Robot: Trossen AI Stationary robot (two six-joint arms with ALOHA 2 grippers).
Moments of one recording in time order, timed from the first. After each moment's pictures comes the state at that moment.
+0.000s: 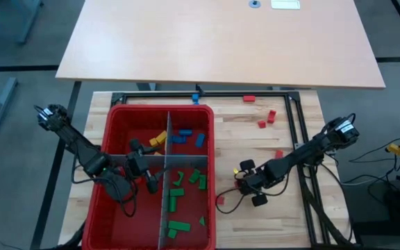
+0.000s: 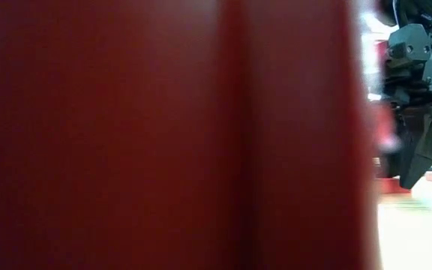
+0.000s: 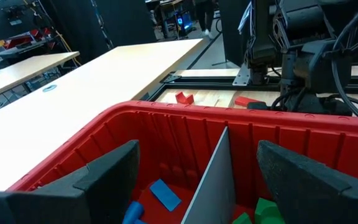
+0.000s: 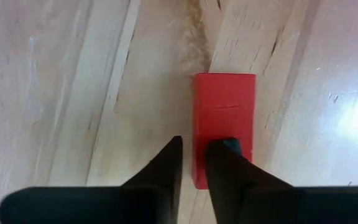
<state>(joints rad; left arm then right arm) -0.72 1.15 0.95 -0.38 -1.16 -0.36 0.43 1.59 0.81 -0.49 0.07 0.14</state>
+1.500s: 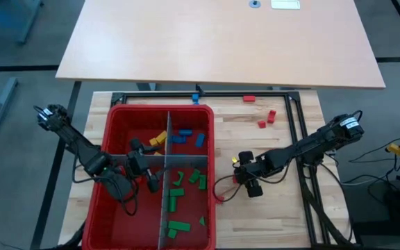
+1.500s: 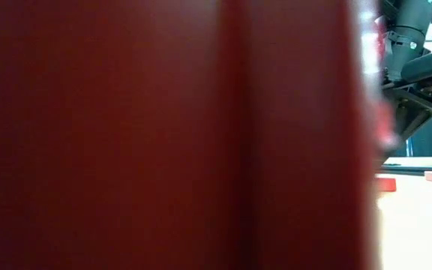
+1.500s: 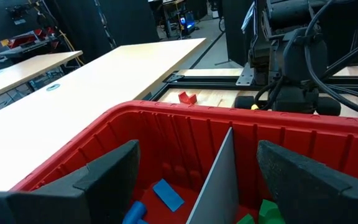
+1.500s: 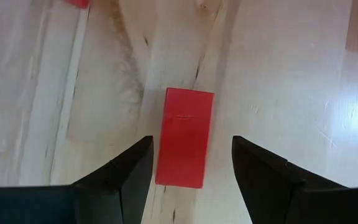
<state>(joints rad) -0.71 1.15 0.95 -0.38 -1.16 -0.36 0.31 1.51 0.81 -0.49 0.07 0.10</state>
